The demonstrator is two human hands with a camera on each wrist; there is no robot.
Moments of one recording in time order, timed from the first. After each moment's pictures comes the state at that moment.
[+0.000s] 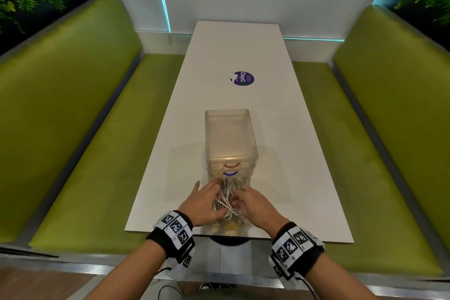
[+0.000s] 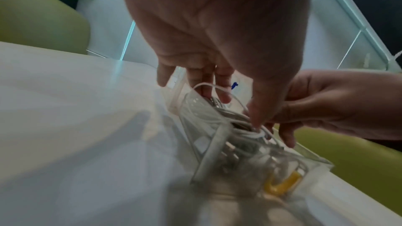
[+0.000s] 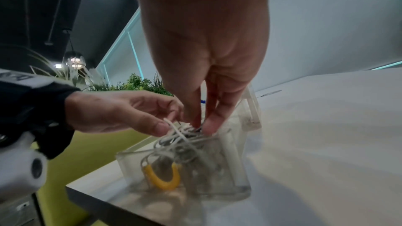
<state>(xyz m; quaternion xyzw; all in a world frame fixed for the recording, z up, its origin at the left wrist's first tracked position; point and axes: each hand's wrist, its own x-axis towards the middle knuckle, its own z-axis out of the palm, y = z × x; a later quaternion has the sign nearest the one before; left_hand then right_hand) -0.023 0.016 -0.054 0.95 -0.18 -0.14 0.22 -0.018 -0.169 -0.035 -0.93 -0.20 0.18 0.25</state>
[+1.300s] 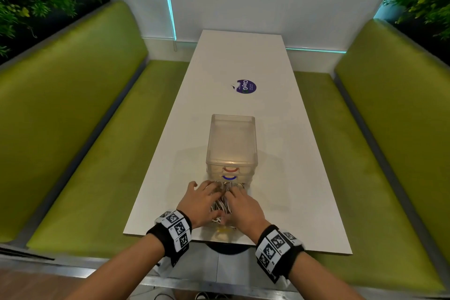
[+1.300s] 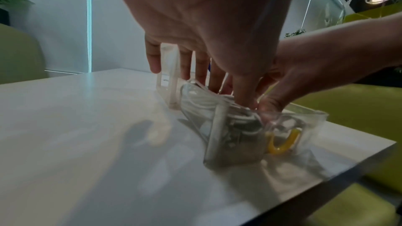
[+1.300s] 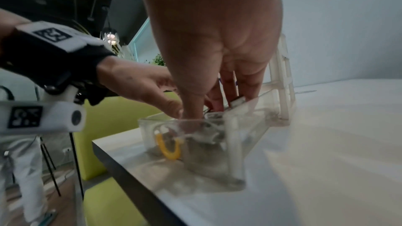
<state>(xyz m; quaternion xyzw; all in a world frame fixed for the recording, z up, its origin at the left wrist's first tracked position) -0.015 0.022 -0.052 0.97 -0.23 -0.06 0.01 -0.015 -0.145 -0.039 -0.96 -0.23 0.13 0.12</state>
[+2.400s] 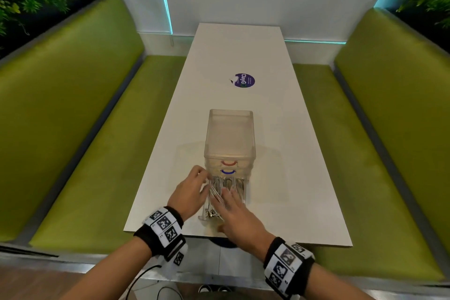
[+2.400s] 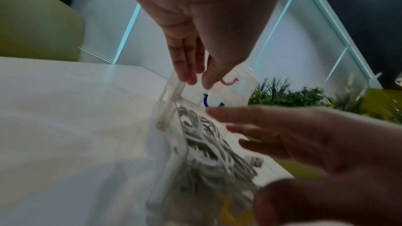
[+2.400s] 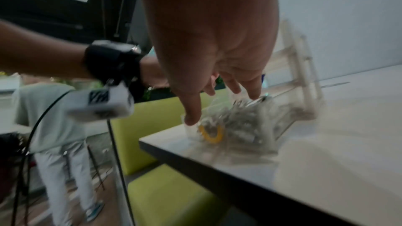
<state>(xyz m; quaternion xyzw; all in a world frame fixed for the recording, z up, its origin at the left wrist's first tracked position) -0.023 0.029 -0.019 0.94 -0.11 0.03 0.31 -0.050 -0.147 -0.053 -0.93 -0.30 0.14 0.15</state>
